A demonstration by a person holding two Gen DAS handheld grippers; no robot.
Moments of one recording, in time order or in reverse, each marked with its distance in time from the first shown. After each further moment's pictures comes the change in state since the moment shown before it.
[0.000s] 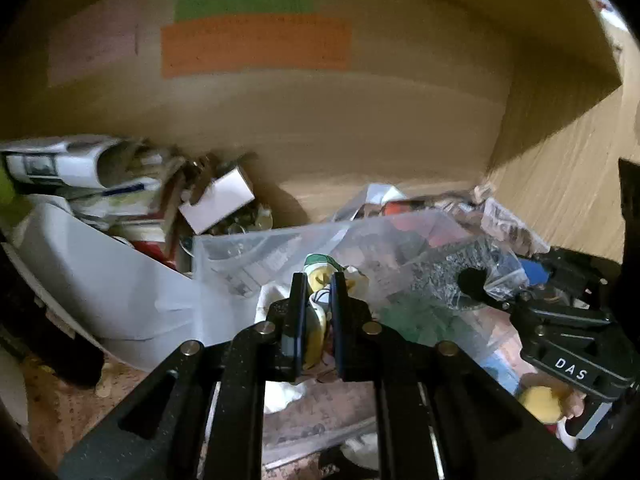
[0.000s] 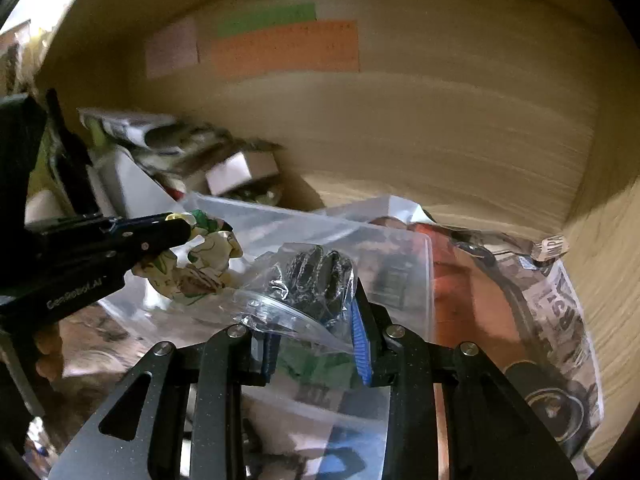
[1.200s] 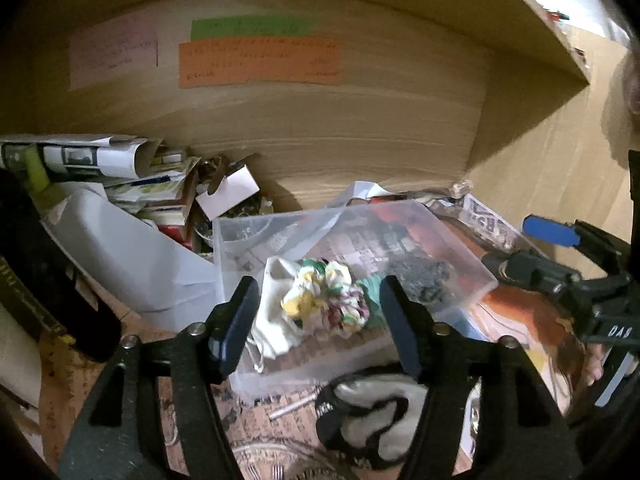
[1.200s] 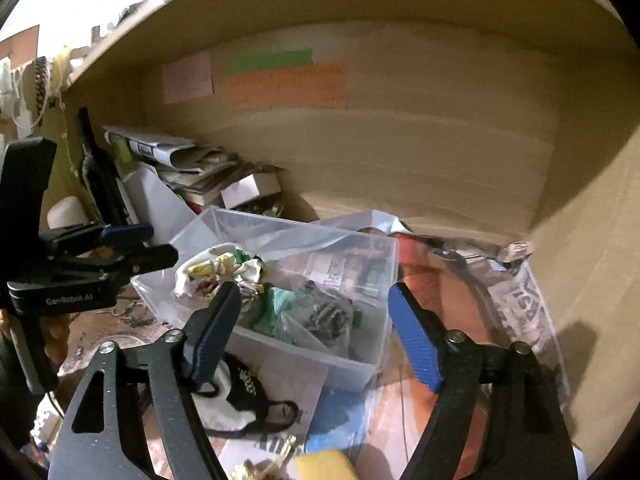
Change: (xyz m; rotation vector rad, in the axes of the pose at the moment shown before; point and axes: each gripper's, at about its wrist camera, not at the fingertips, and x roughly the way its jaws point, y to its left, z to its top) left arm -0.062 0.004 -0.019 0.005 -0.025 -0.037; right arm -0.076 0.000 -0.011 0.006 -0.072 -0.008
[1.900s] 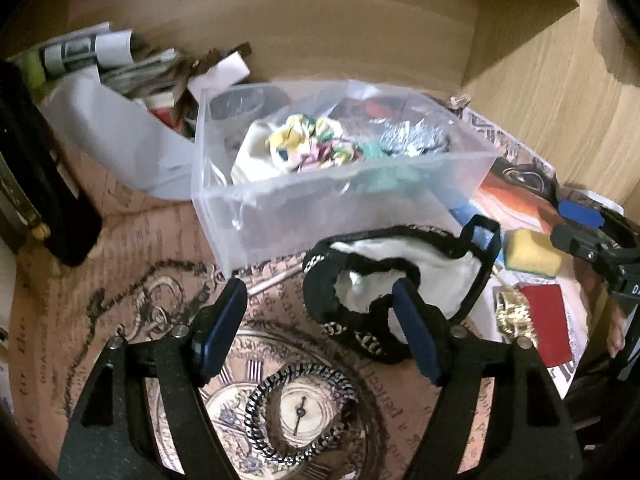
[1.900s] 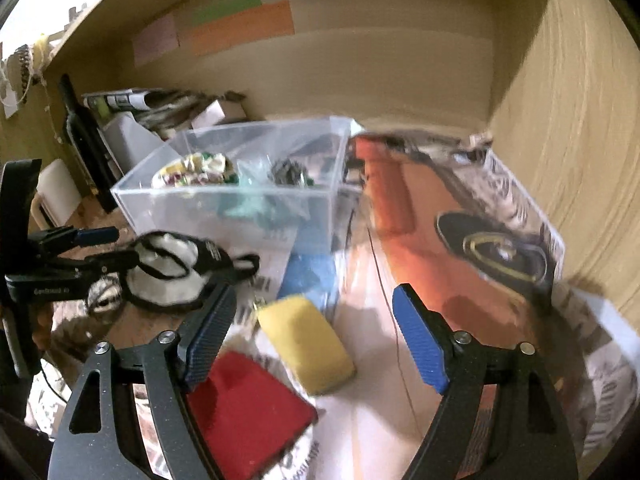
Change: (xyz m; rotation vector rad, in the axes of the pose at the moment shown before) left arm 0.015 -0.011 -0.088 0.017 0.201 0.009; right arm -0.015 -0.024 -0.094 0.139 0.138 -0.058
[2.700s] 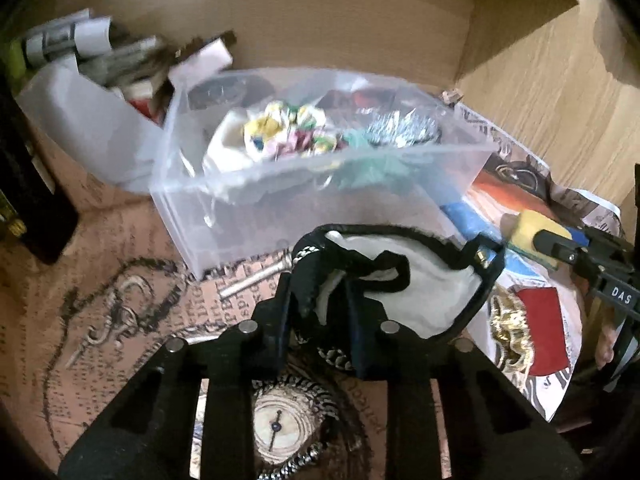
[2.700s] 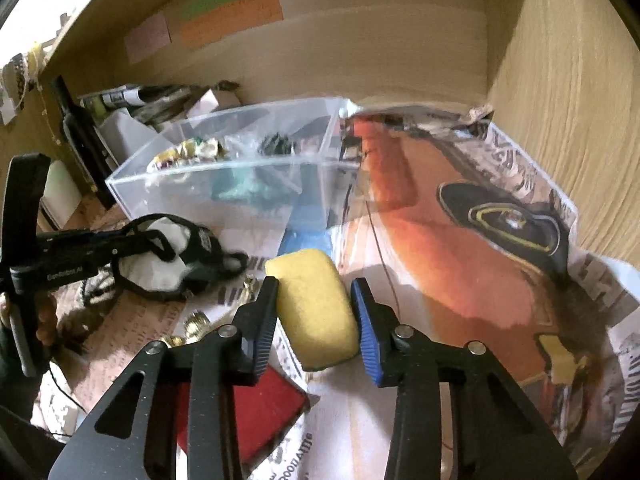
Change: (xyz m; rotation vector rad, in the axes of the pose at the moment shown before) left arm 0.004 -0.008 0.004 0.004 -0.005 -0.035; right arm 0.005 -0.006 -0.014 0.035 -0.006 0.025
